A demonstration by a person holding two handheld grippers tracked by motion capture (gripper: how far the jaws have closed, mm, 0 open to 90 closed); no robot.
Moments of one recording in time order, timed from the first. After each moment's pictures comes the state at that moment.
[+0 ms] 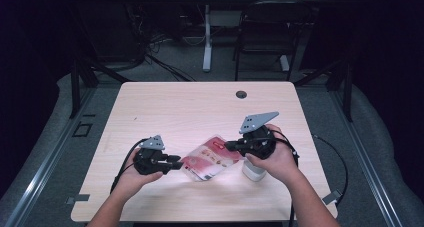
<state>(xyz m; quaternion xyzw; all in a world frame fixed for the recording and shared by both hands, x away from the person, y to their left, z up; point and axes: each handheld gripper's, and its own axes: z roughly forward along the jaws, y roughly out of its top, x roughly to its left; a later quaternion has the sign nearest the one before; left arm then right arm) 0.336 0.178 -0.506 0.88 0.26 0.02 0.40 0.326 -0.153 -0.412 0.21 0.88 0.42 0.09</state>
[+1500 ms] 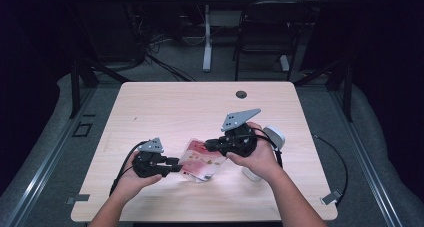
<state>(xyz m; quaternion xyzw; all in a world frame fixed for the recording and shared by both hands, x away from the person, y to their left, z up) 0.331 0.182 -0.511 0.87 0.26 0.01 0.42 0.333 -0.111 -0.411 0.19 0.87 0.46 0.05</state>
